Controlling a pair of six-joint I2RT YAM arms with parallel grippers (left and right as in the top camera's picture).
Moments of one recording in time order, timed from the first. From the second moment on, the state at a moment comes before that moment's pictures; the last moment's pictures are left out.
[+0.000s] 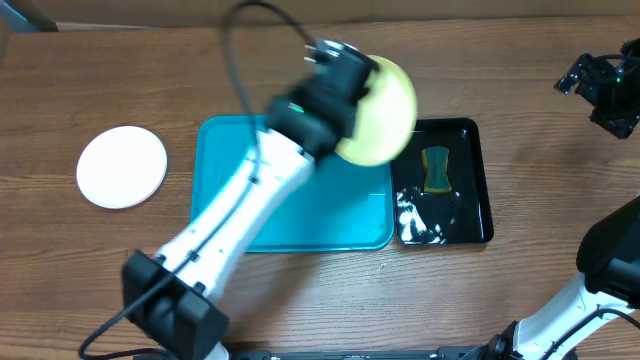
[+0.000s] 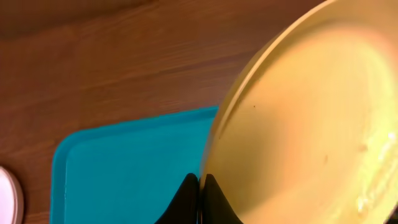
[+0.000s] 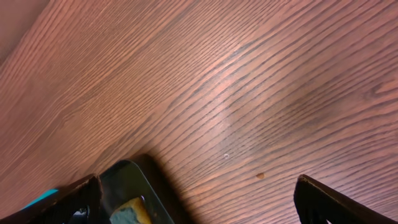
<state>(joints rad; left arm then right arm) -0.62 1.79 1.74 -0.90 -0.42 -0.32 -0.42 1.99 1.93 -1.15 -0.23 0.27</state>
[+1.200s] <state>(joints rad) -0.15 1.69 1.74 -1.03 -0.09 -0.26 -0.42 1.99 1.93 -1.15 -0.23 0.27</state>
